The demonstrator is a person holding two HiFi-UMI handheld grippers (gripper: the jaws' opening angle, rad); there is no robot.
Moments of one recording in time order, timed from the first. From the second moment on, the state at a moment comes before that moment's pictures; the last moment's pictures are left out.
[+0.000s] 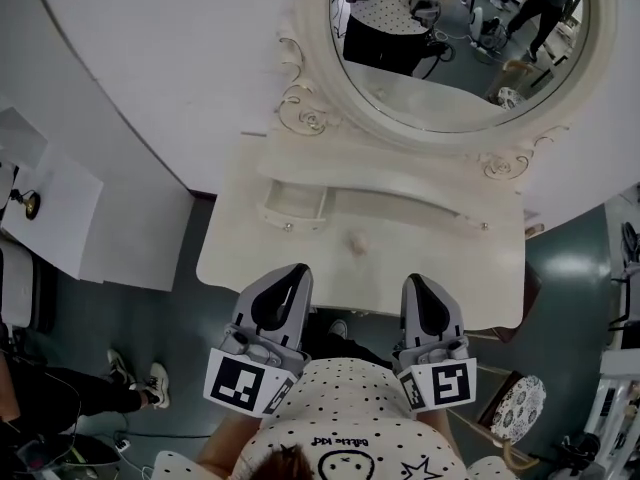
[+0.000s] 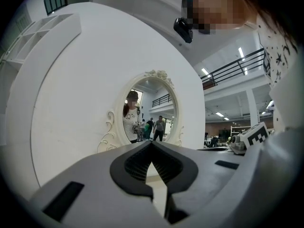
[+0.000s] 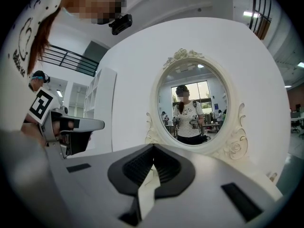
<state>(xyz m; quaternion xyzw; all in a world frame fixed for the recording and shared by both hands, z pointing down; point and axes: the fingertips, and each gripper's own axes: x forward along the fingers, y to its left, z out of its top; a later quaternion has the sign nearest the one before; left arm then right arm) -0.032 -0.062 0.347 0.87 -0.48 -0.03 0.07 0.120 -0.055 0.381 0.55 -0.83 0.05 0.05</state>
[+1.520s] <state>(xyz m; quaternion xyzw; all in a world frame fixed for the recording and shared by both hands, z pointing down) -0.069 -0.151 0.359 0.87 -0.47 -0.02 0.11 0.081 -0.169 0.477 0.52 -0.82 0.09 0.20</state>
